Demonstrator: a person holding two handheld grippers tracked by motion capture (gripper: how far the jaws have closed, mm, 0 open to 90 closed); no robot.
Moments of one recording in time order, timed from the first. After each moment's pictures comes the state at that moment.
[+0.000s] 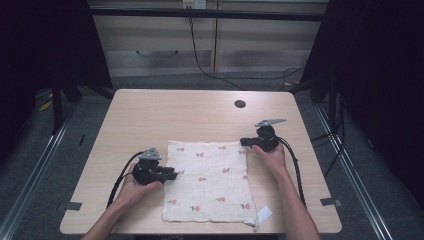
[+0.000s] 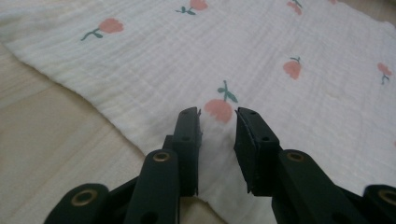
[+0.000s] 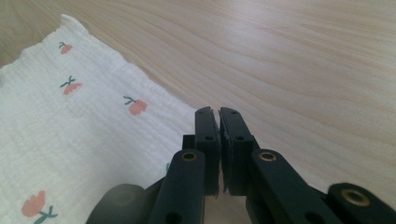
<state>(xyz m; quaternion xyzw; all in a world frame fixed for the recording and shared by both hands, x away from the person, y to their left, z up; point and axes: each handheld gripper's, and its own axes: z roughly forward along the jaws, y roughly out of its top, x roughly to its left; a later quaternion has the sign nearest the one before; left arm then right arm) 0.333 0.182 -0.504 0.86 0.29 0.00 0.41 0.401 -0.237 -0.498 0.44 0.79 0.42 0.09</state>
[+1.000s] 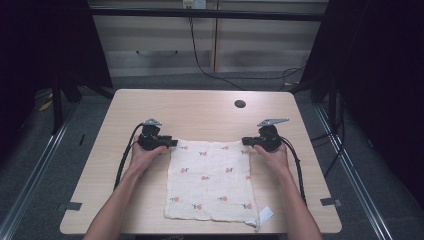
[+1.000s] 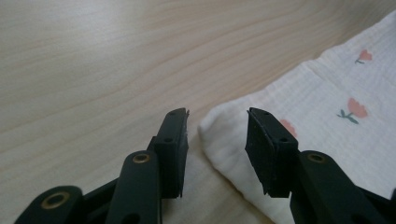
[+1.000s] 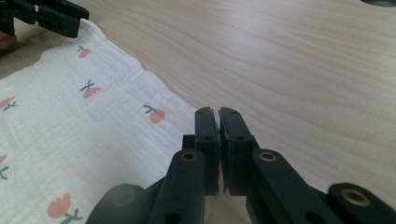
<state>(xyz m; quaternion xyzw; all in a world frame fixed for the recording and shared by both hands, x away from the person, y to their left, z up) 0.445 0.180 -0.511 0.81 0.39 0.04 0.43 0.394 -0.240 -0.488 0.44 0.79 0.43 0.10</state>
